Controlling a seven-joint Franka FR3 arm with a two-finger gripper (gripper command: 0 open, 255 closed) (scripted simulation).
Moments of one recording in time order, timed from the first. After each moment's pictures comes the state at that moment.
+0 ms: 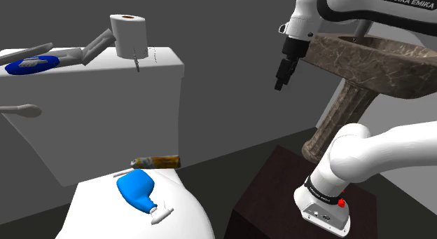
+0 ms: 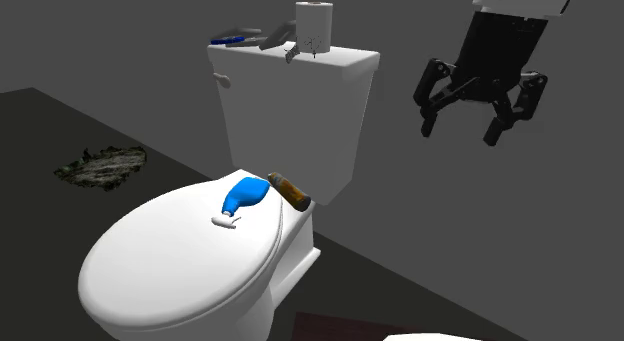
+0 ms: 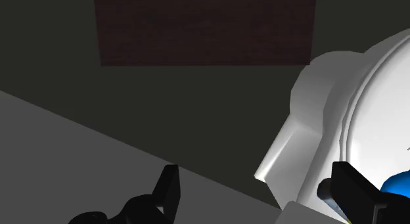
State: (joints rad) arm -0.02 -0.82 -0.04 -2.32 0.08 1.48 -0.09
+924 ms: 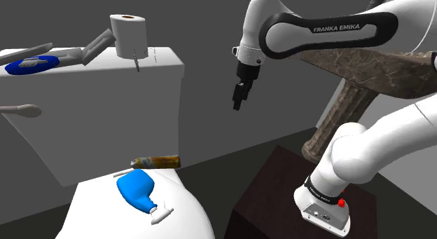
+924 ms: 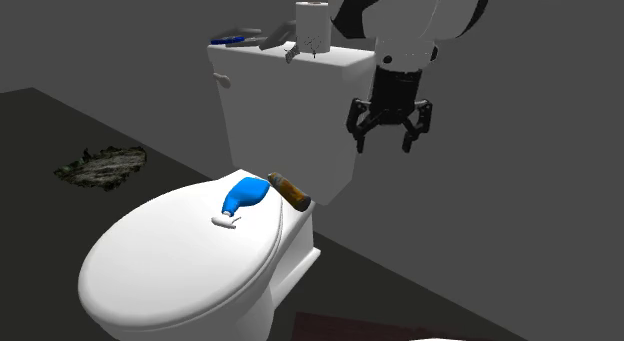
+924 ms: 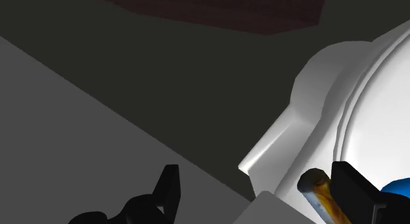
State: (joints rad) arm 0.06 -0.51 0.12 -2.33 0.09 1.83 -0.07
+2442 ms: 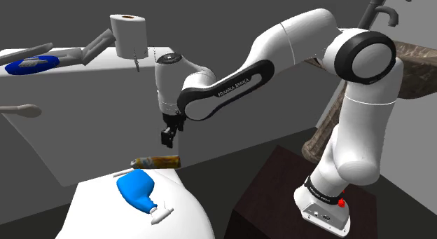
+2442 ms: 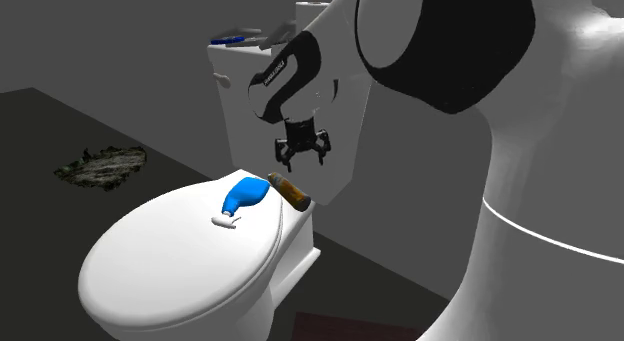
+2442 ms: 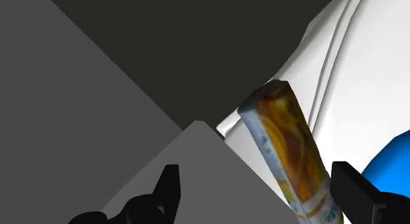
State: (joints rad) arm 0.20 0.26 0.32 -1.91 -0.25 2.18 0.28
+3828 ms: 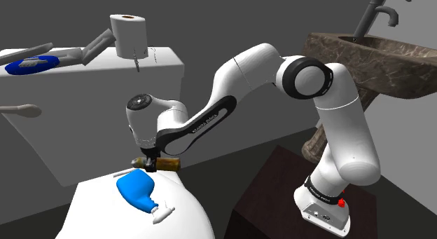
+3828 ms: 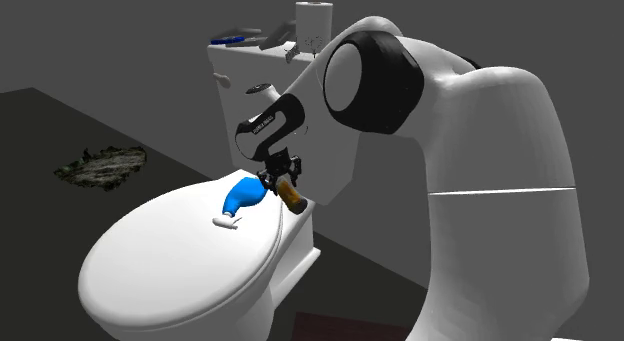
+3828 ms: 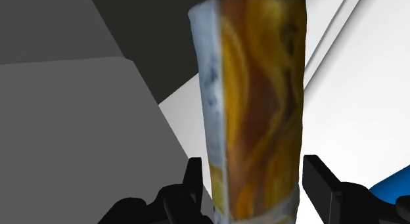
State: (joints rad) arm 0.23 0.67 0.42 -1.63 -0.53 2.21 0.24
